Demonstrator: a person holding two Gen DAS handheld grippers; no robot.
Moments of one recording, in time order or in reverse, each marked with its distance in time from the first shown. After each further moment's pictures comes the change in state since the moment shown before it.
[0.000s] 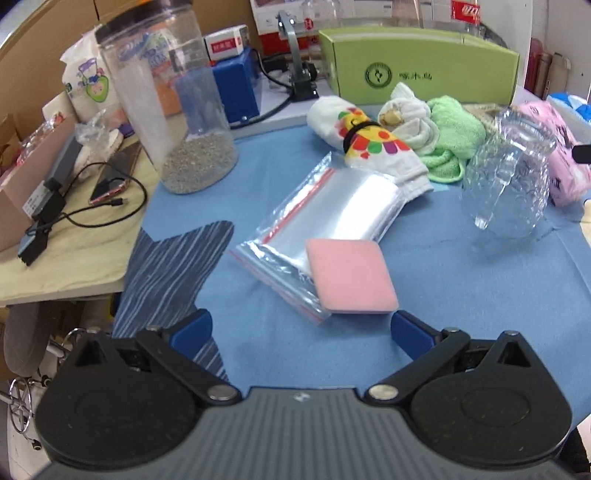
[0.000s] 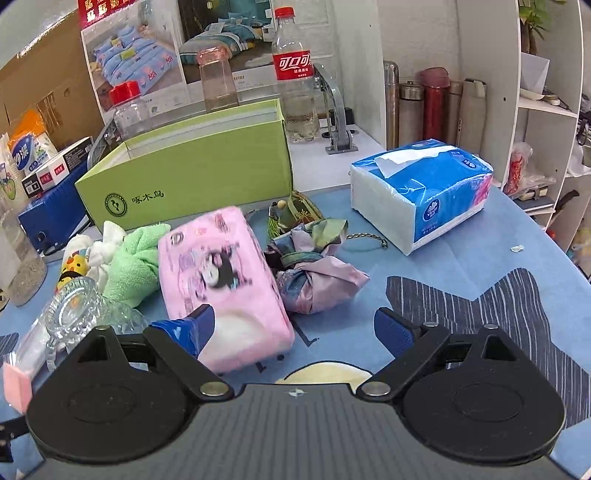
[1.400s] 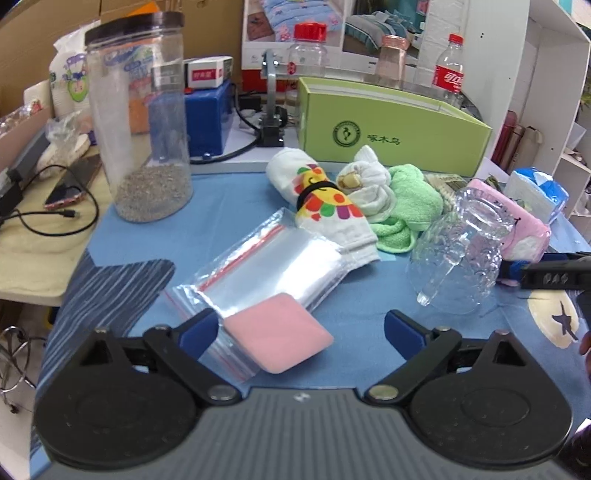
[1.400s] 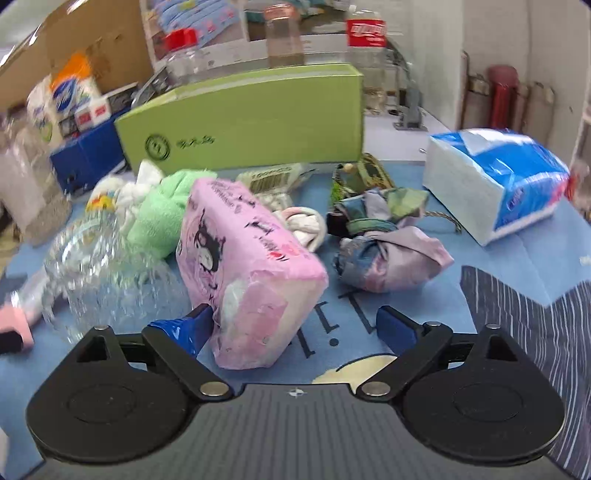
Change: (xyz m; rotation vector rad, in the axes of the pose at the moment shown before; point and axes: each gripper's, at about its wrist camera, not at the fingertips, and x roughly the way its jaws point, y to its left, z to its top) left arm 0.007 -0.006 0.012 -0.134 -0.133 -0.191; right arm 0.035 0.027 -0.023 -0.209 0.054 0.111
